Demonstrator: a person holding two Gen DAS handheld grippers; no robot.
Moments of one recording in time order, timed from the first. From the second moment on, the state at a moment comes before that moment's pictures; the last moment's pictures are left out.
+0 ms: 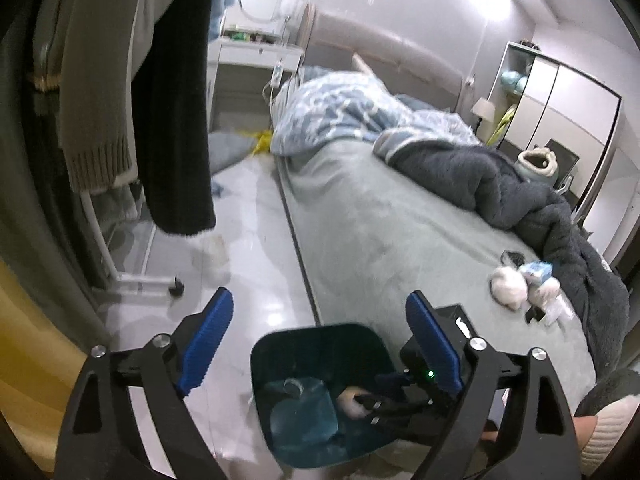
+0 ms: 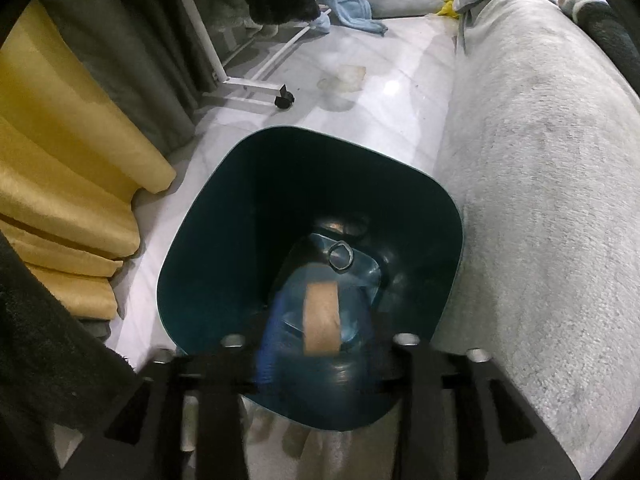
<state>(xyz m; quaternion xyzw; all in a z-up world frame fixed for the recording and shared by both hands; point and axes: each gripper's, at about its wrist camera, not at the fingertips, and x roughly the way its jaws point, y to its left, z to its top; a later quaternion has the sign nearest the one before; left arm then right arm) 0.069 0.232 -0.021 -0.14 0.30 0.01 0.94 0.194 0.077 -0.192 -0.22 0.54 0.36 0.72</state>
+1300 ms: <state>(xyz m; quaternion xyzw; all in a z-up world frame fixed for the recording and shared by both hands) 0.088 0.098 0.026 -0.09 0.21 -0.08 0.97 0.194 -0.097 -0.044 -0.17 0.35 0.32 0.87</state>
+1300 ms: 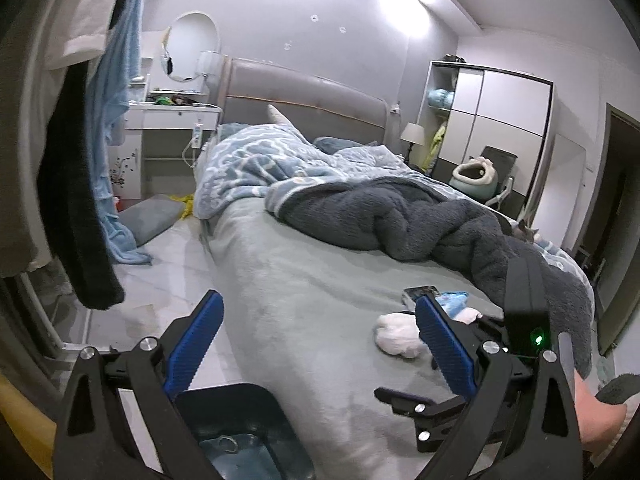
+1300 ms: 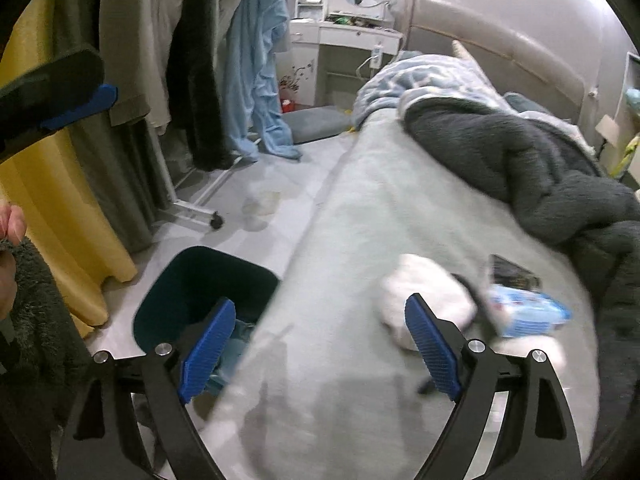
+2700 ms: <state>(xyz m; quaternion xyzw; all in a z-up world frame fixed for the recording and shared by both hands) 0.162 -0.051 -0.059 -0.06 0.35 -0.16 0.92 0.227 -0.304 -0.075 -0.06 0.38 0.22 0.89</state>
